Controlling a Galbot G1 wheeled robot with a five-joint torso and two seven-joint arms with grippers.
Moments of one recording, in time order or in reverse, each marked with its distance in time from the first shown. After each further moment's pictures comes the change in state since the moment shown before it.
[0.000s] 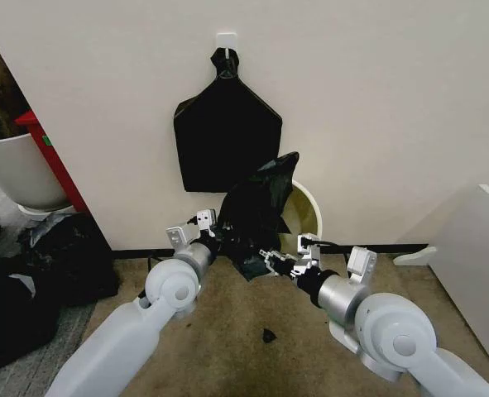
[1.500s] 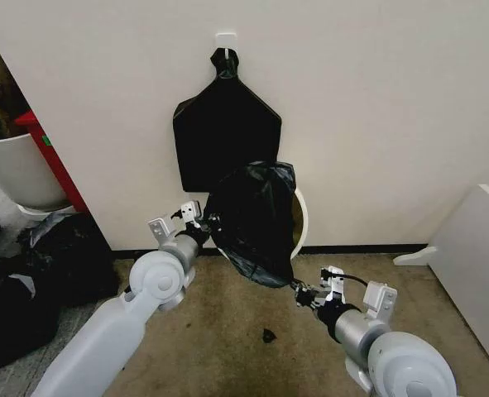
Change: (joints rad) left arm 0.018 0.031 -0.099 -0.027 -0.096 -0.015 -0.035; right arm -0.259 0.004 0.101 0.074 -0.107 -0.009 0.271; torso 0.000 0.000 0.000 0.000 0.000
